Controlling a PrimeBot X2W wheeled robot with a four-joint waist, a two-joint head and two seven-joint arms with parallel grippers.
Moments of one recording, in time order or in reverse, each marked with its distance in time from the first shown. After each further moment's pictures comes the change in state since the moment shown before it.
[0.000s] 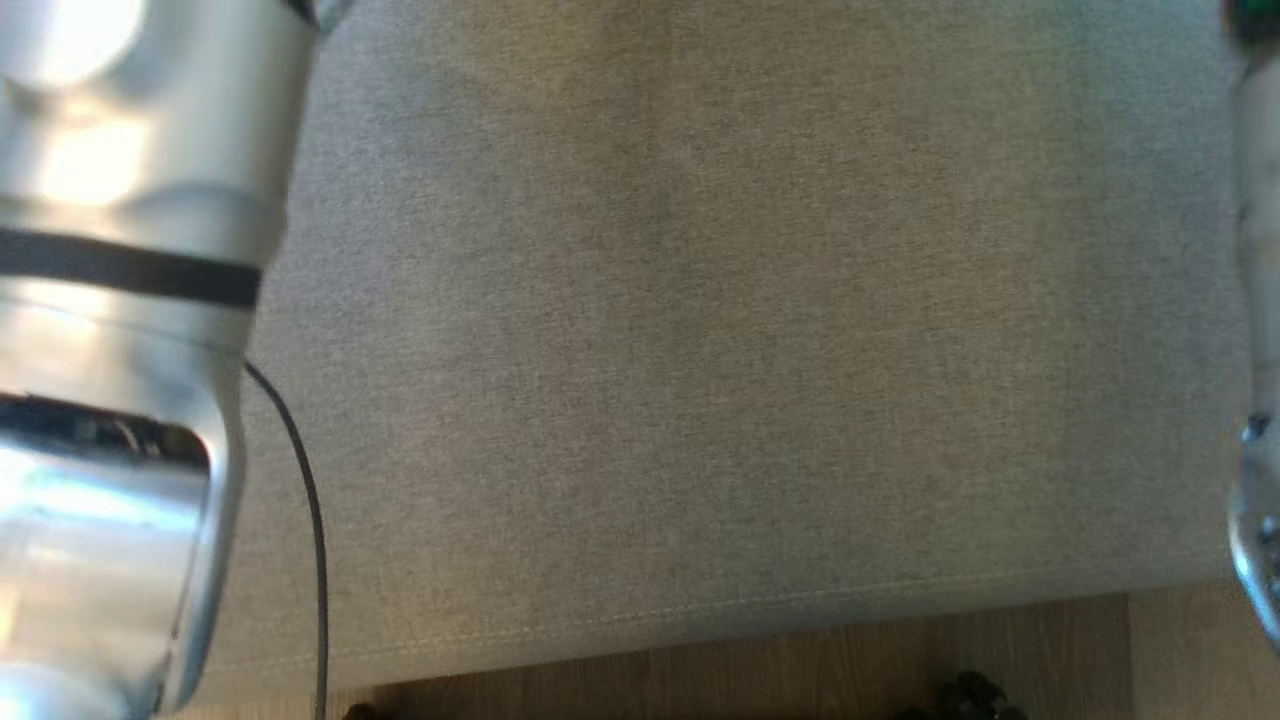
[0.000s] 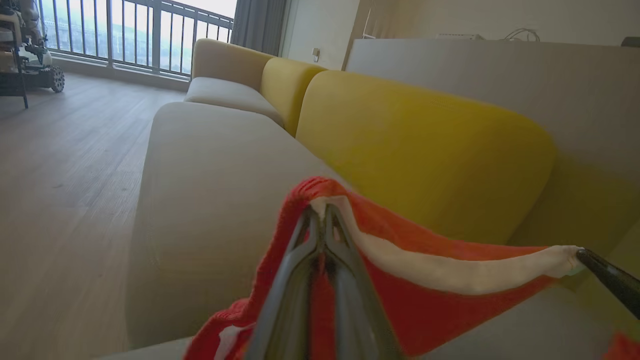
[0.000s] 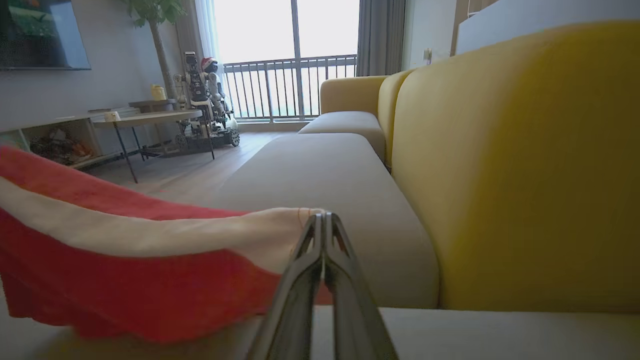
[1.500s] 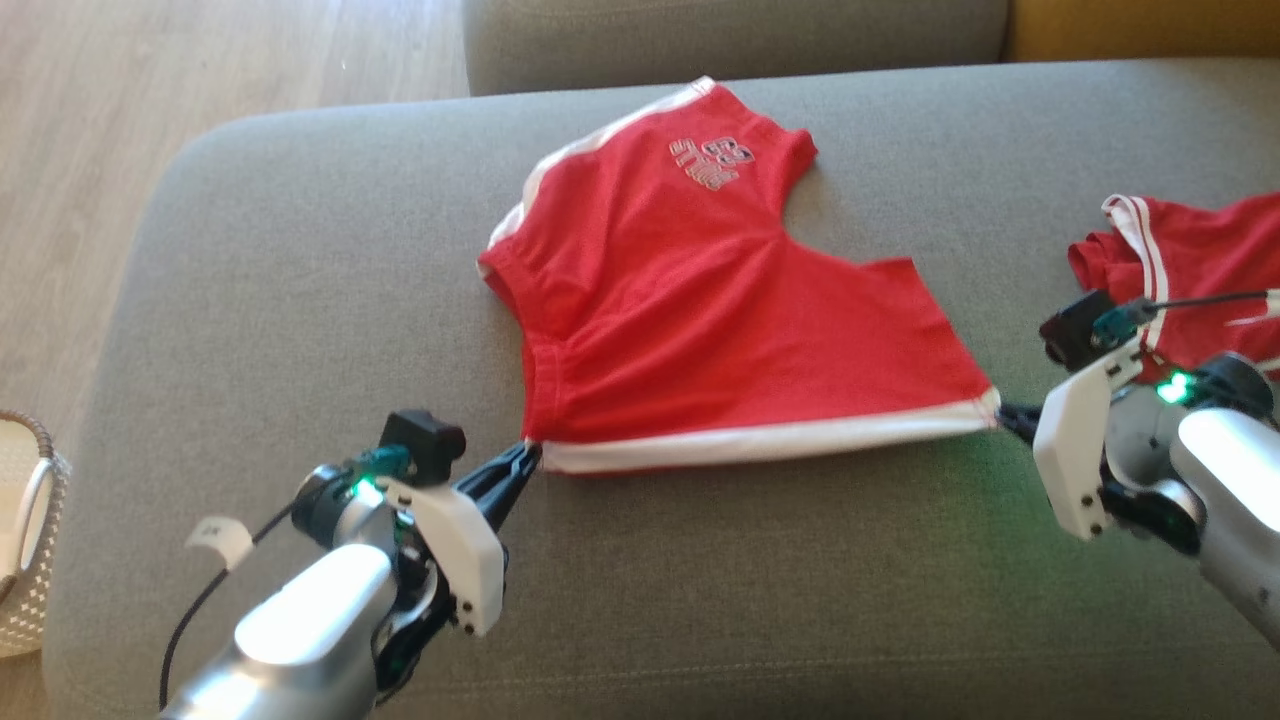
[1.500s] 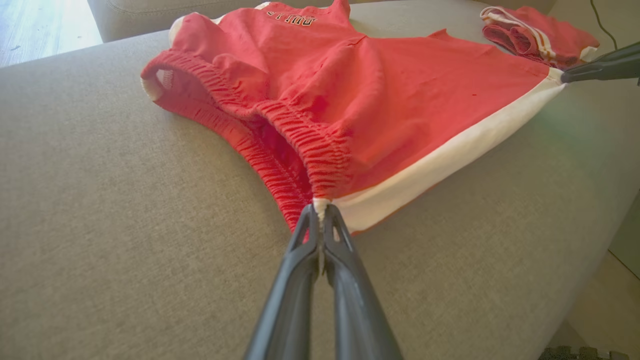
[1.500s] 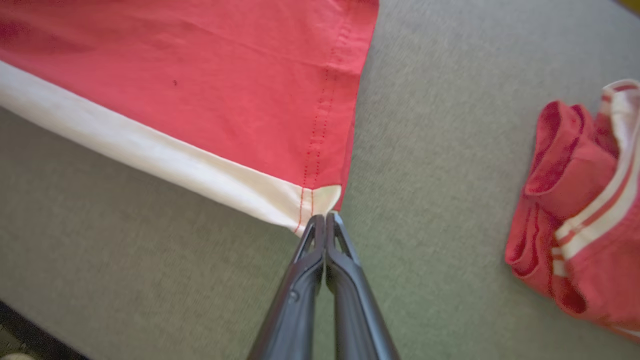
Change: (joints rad) left arm 0.803 0.206 -0.665 -0.033 -0.212 -0.016 -0.039; right arm 0.523 -0.386 0.898 -0.006 0.556 0.000 0.499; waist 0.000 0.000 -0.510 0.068
